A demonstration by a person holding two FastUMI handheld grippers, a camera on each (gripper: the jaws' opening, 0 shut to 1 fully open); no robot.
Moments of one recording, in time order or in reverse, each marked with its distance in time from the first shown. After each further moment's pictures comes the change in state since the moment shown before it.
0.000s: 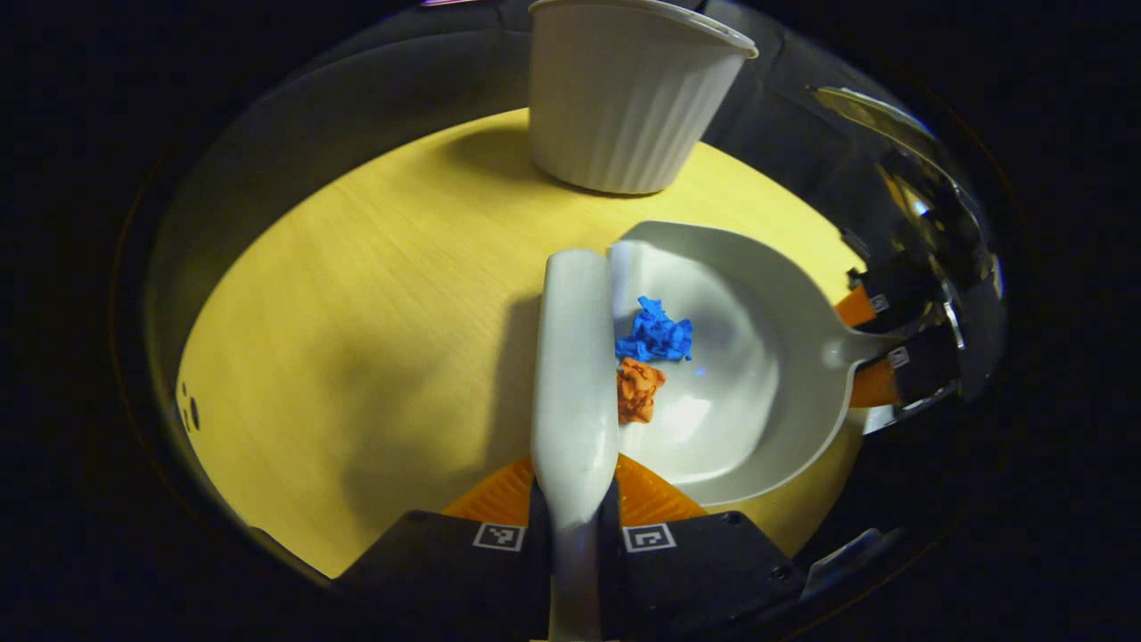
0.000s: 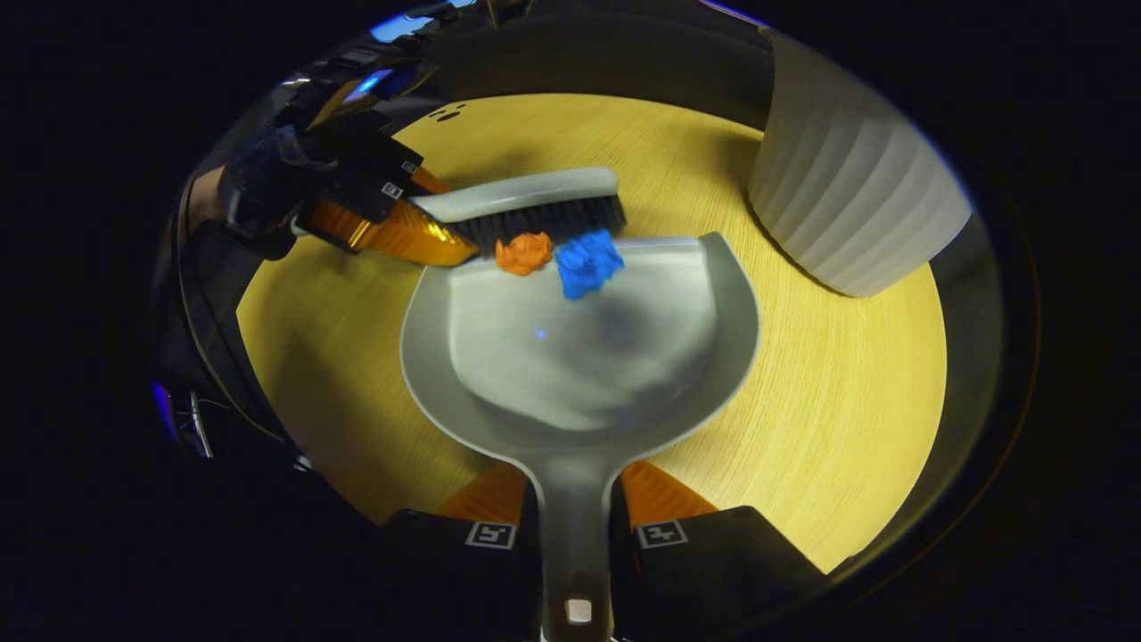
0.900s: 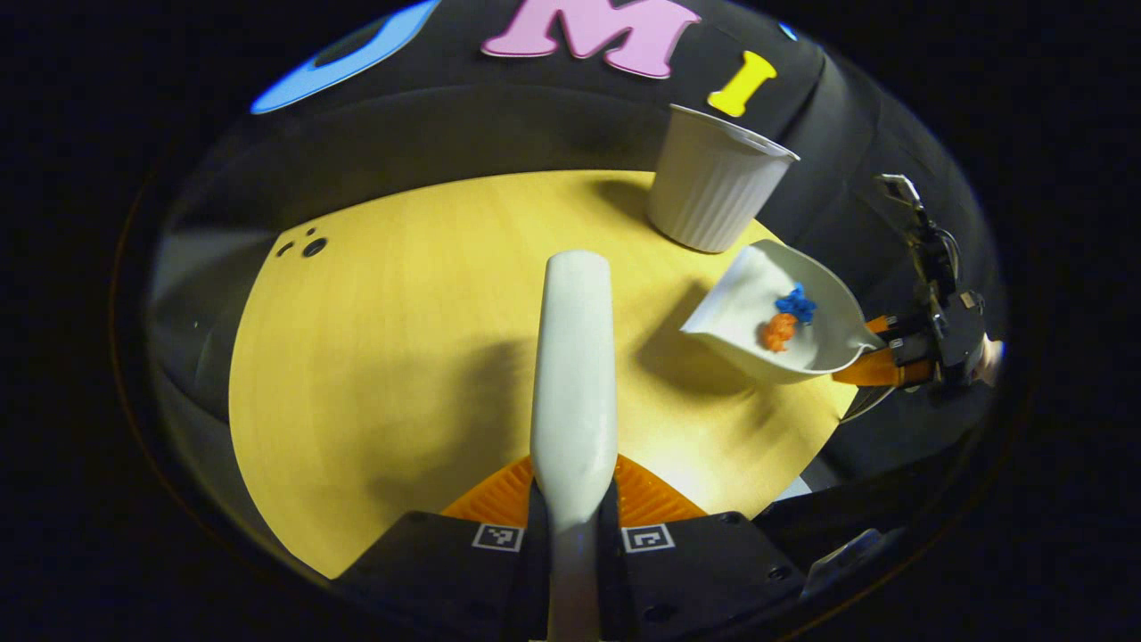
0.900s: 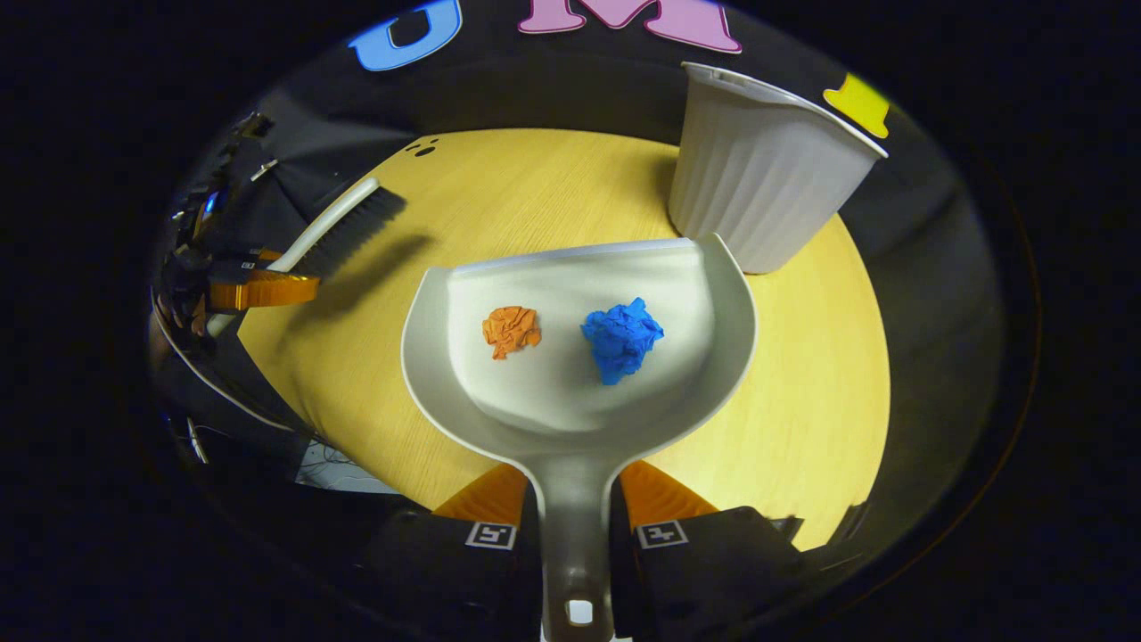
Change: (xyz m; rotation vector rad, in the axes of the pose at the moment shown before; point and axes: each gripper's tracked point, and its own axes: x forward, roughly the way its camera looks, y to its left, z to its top) left arm -0.096 0.030 -0.136 -0.403 -0.245 0.333; right arm -0.105 0.006 -0.022 0.102 -0.087 -0.129
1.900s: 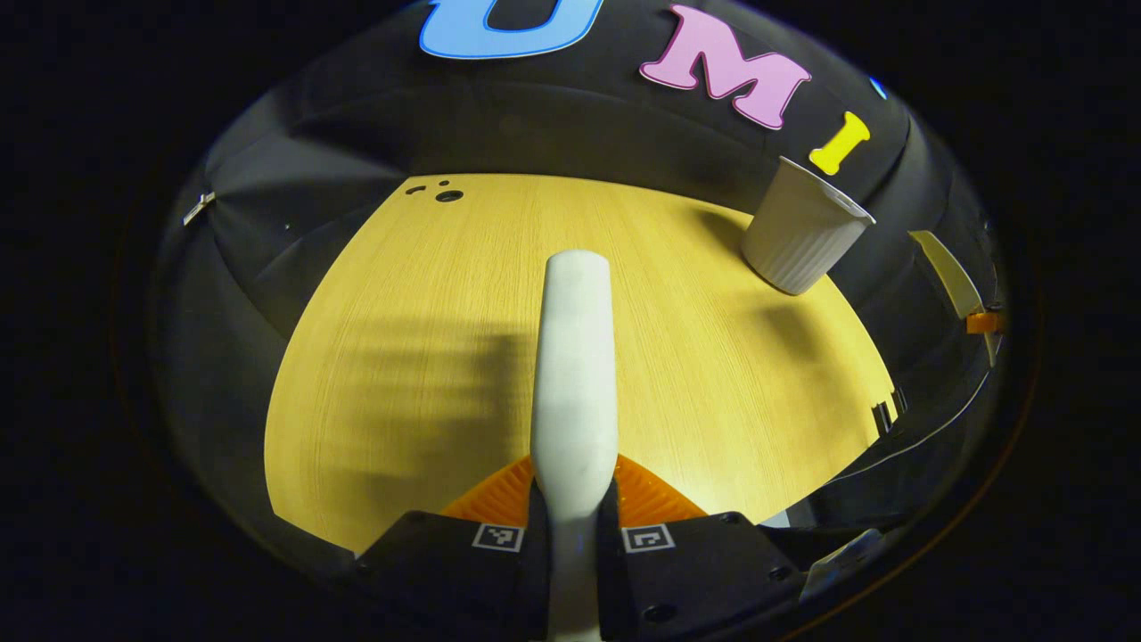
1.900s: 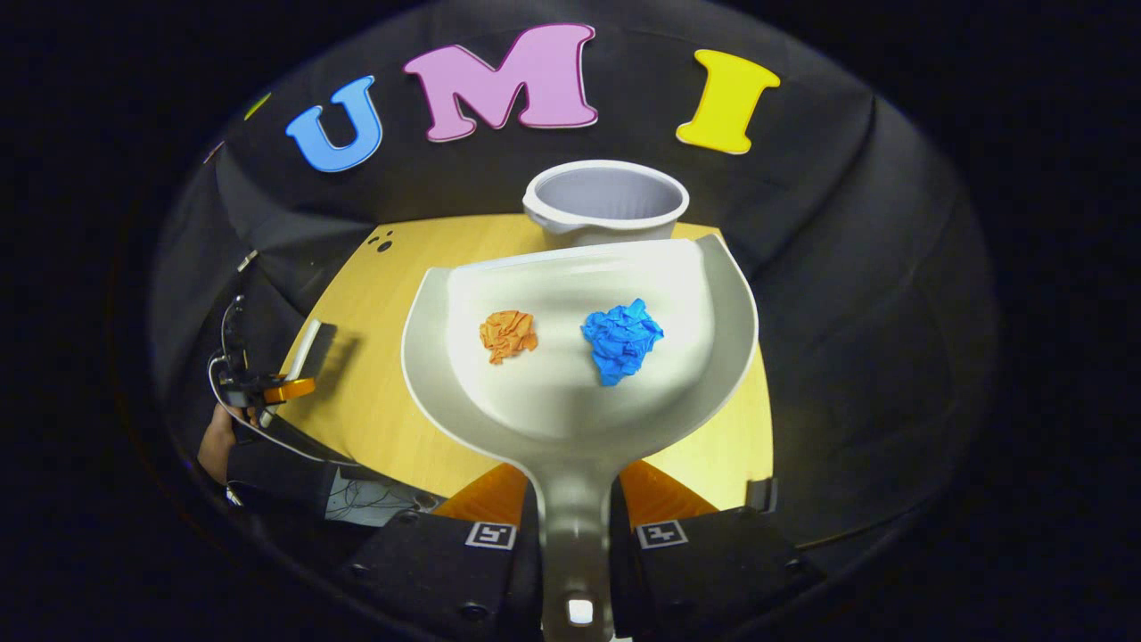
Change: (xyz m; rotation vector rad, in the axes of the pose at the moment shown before) left arm -0.054 0.060 -0.045 -0.253 -0.070 0.142; right arm -0.094 -0.066 0.055 0.174 -0.176 -0.089
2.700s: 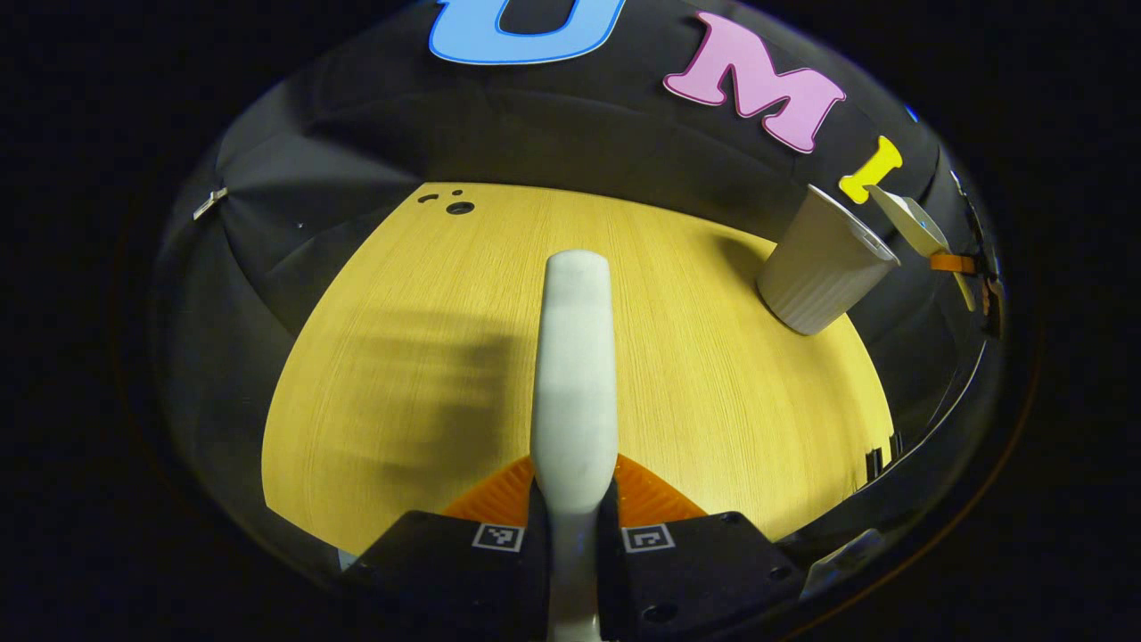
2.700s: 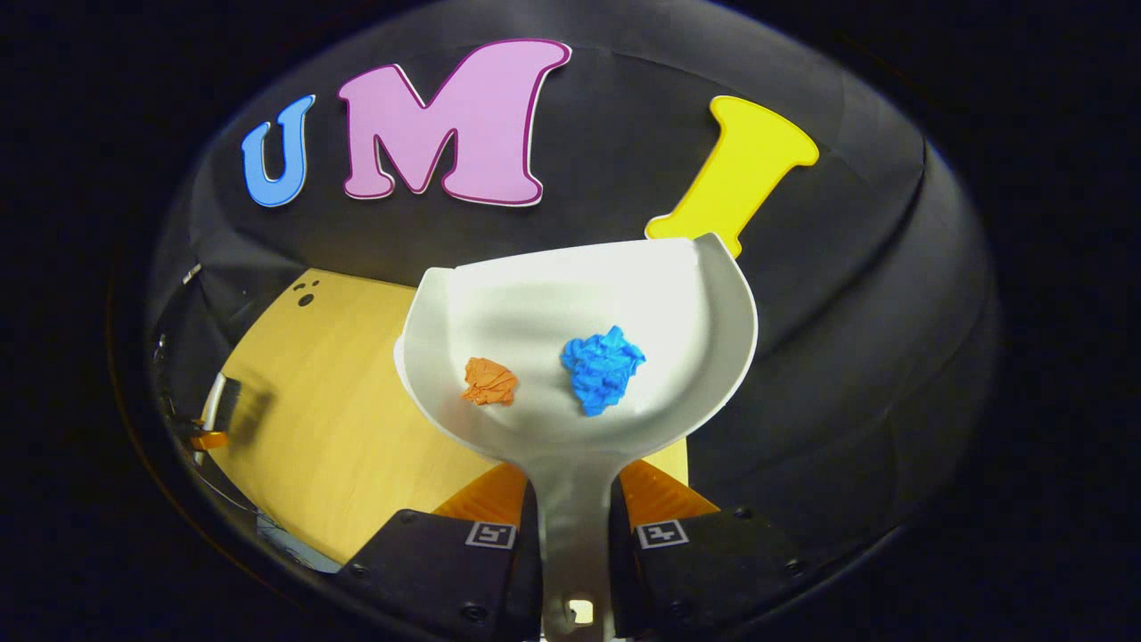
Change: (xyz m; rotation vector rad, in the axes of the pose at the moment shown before) left arm 0.008 -0.019 0.045 -0.069 -0.016 0.057; right arm 0.099 -0.066 0.138 -0.156 -0.178 -0.181
